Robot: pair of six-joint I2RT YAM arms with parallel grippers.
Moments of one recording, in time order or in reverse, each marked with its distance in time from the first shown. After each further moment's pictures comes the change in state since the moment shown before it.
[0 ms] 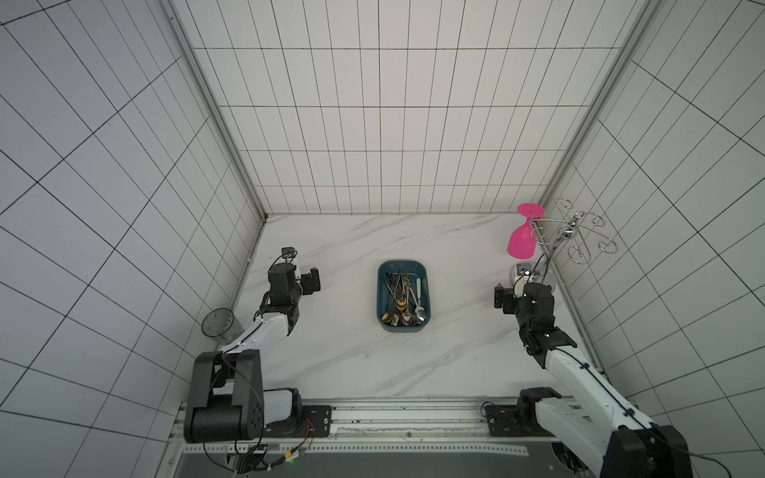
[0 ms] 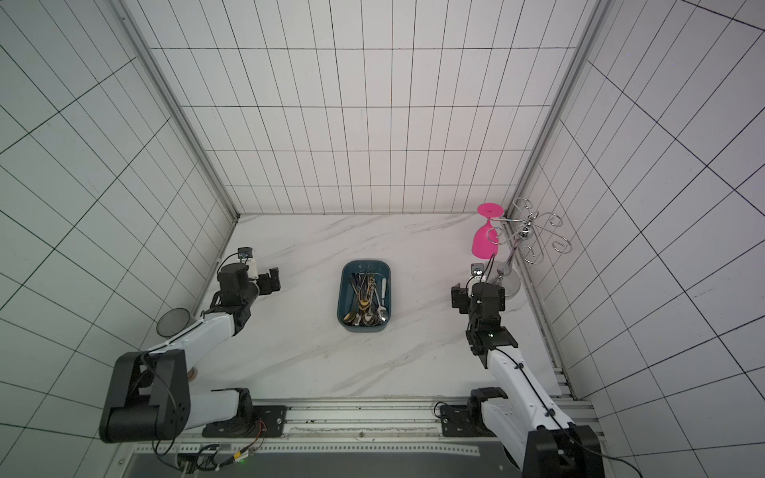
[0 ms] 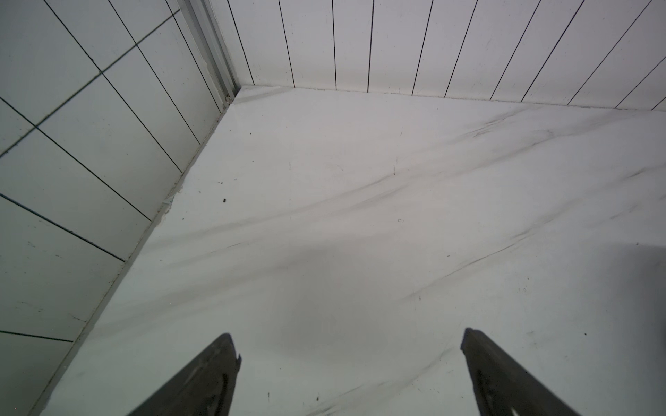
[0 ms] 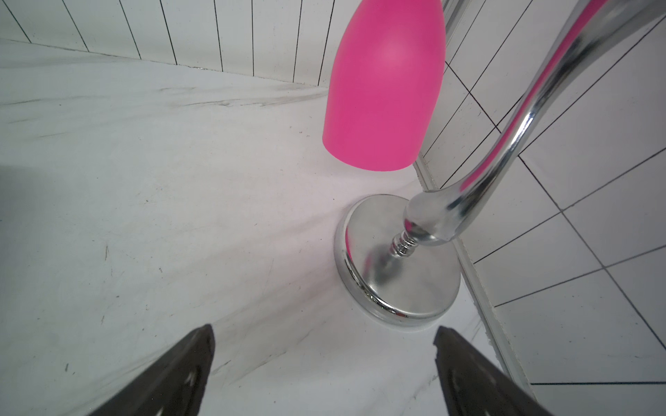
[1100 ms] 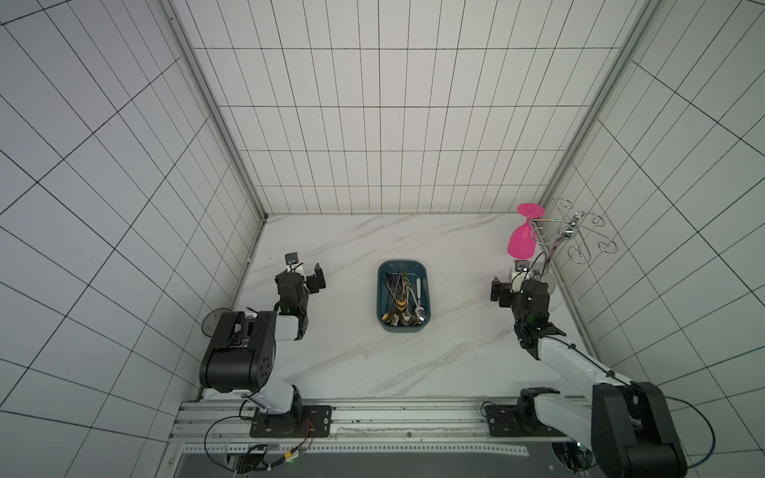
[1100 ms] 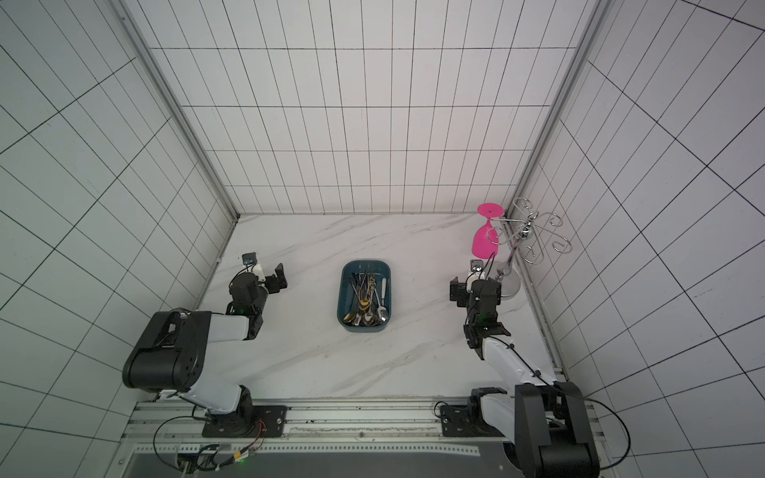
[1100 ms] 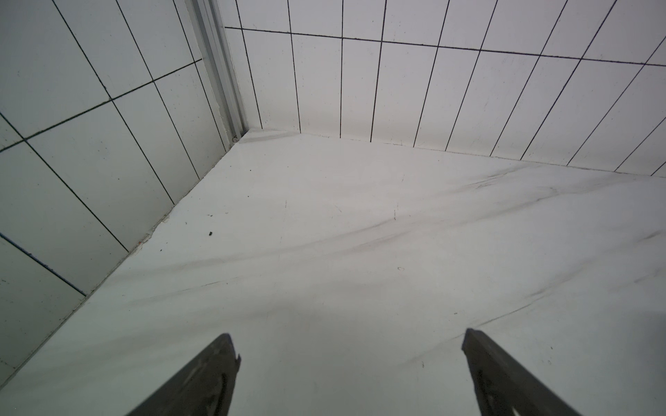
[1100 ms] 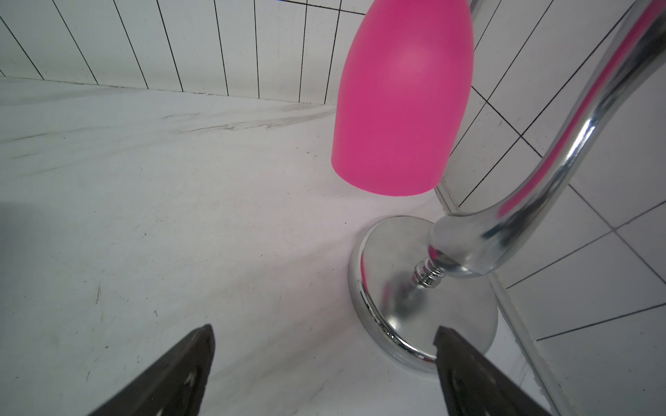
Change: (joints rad) left arm -0.041 0.240 -0.086 0.511 -0.095 -0.040; right arm -0.028 0.183 -0.019 0.253 -0.066 0.022
